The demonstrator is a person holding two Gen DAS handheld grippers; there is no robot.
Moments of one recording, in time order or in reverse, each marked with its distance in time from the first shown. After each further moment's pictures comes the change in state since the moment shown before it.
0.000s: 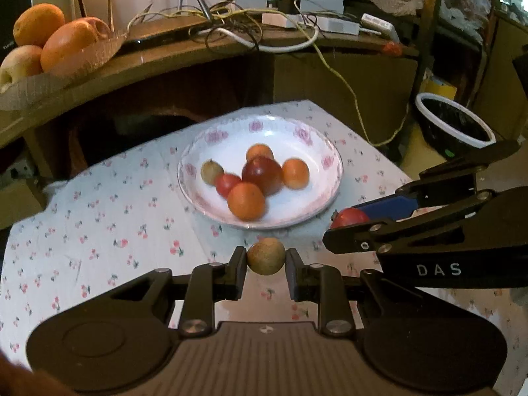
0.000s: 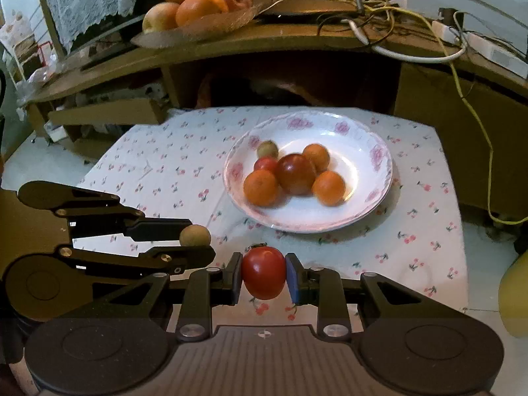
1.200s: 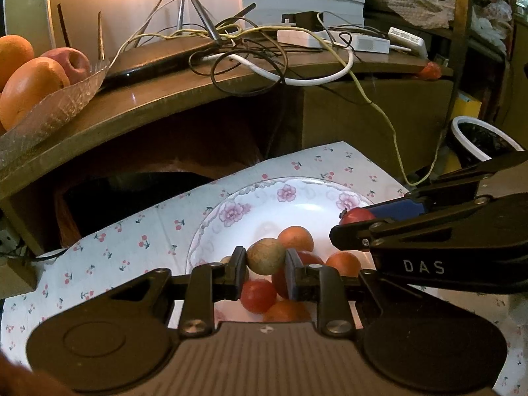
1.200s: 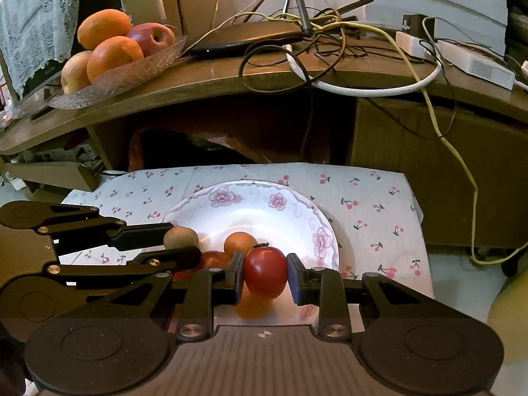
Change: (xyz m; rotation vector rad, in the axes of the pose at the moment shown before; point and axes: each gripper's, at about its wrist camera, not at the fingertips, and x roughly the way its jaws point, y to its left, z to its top) left arm 0.073 0.019 0.072 0.030 -0.059 0.056; right arm 0.051 -0.060 0.066 0.085 -0.088 -0.084
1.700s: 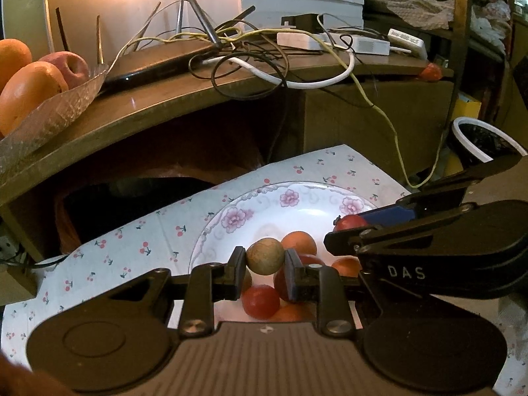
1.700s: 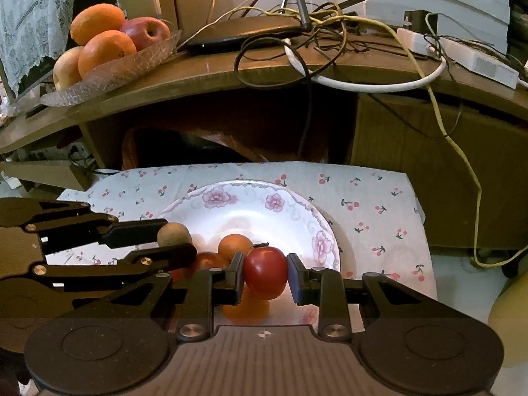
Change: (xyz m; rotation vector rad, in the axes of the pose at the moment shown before) left arm 0.003 0.003 0.003 0.006 -0.011 -0.001; right arm 0.011 -0.001 0.003 -0.006 0.013 -0.007
